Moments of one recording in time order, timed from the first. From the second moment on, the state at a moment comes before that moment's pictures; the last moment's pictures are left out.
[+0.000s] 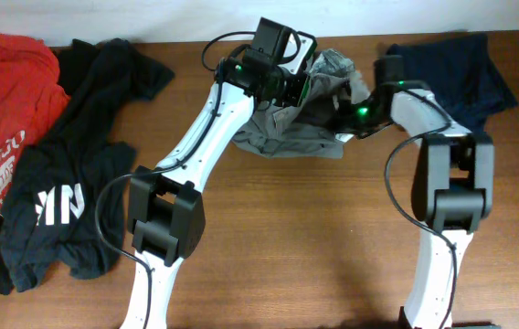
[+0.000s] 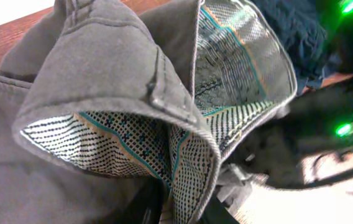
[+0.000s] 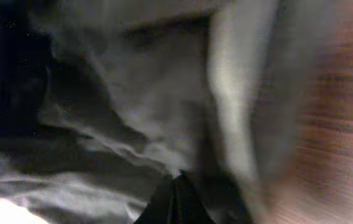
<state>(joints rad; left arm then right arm) -0.50 2.31 2.19 -0.71 0.28 -0.04 -0.04 2.30 1.72 -0.69 -0.62 0.06</state>
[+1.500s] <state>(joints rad) -0.24 2.31 2.33 -0.97 0.24 0.01 -0.05 2.13 1.61 -0.53 -0.57 0.06</state>
